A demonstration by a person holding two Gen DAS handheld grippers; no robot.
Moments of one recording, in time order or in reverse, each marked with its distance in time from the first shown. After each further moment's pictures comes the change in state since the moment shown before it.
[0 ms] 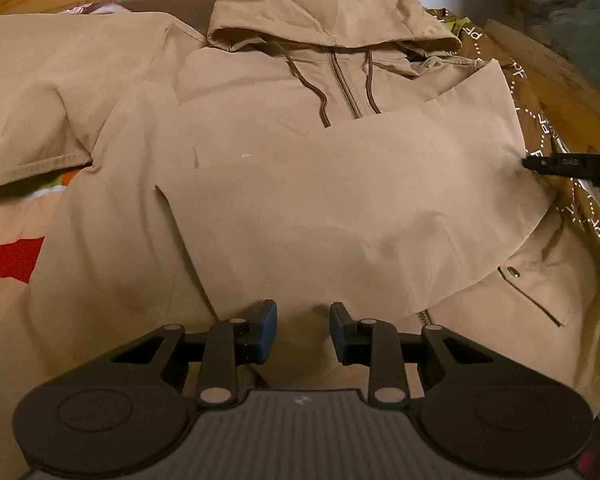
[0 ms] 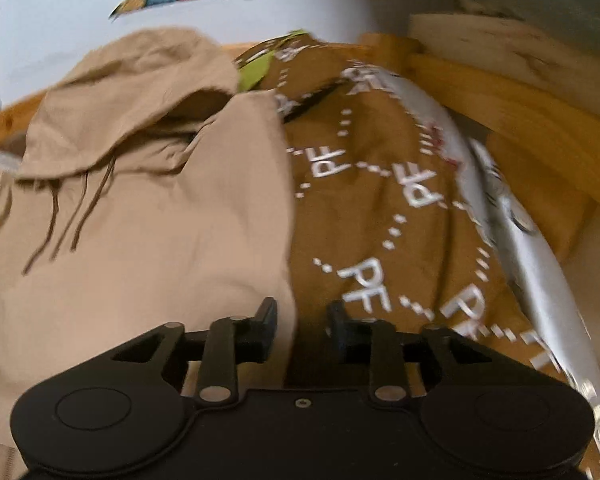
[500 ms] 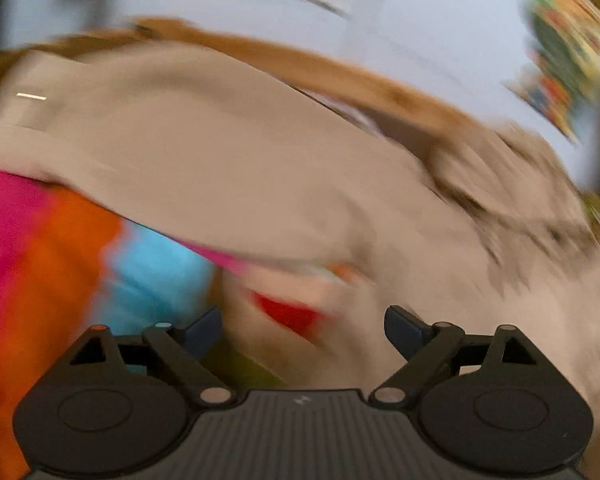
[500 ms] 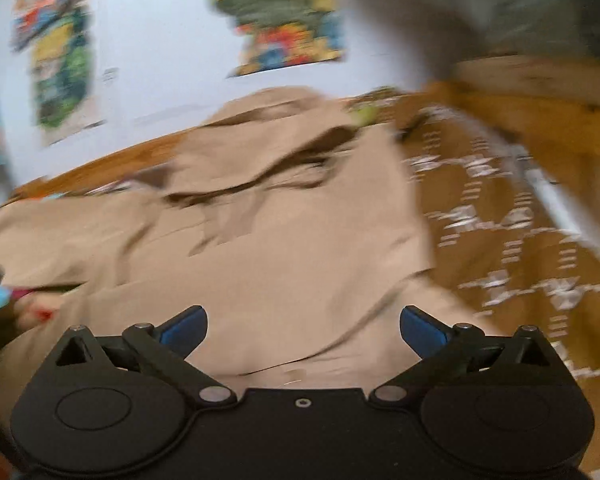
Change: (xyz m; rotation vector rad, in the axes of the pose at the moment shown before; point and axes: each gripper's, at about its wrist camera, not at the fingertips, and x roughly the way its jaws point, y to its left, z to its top) left arm -0.147 0.131 0.010 -0.419 -0.287 0.355; right arm -0.122 0.067 -0.098 0.023 -0.192 0.282
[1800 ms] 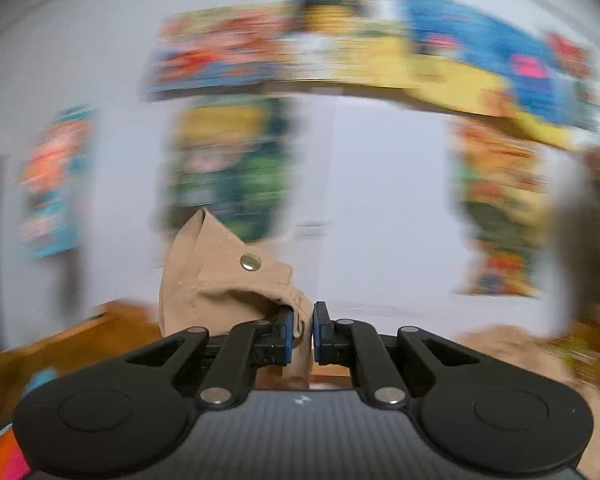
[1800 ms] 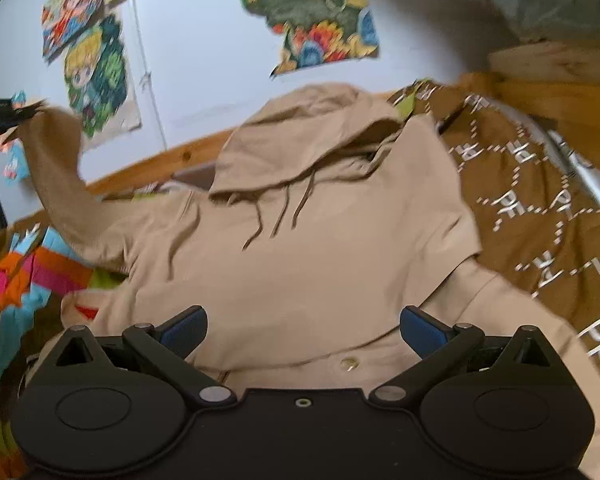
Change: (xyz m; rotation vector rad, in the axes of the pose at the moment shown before) left arm -0.085 -0.114 0.101 0.292 -0.612 -0.132; right arm -0.006 0.002 -0.003 0.039 -0.025 0.087
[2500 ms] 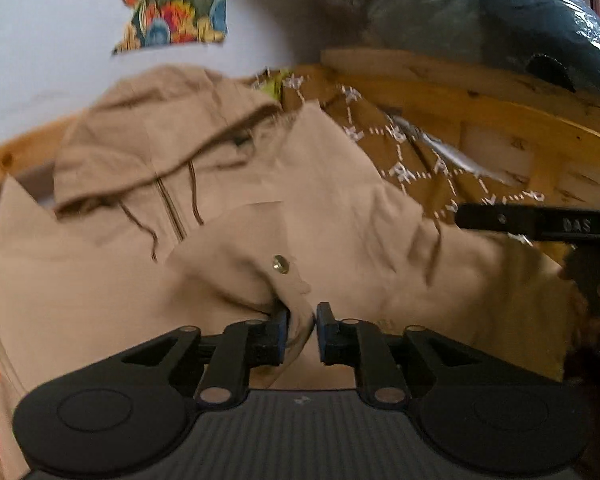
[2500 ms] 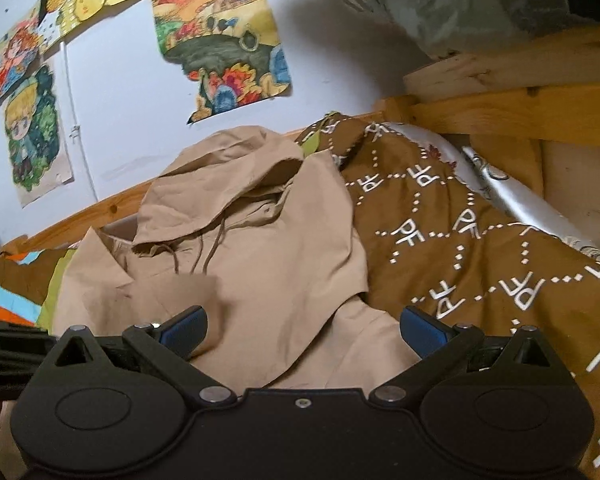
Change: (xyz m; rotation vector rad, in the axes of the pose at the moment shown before) left arm -0.011 -0.191 -0.200 0.279 0.540 -0.667; right arm -0.003 -0.061 0.004 0.078 -0.106 -0.147
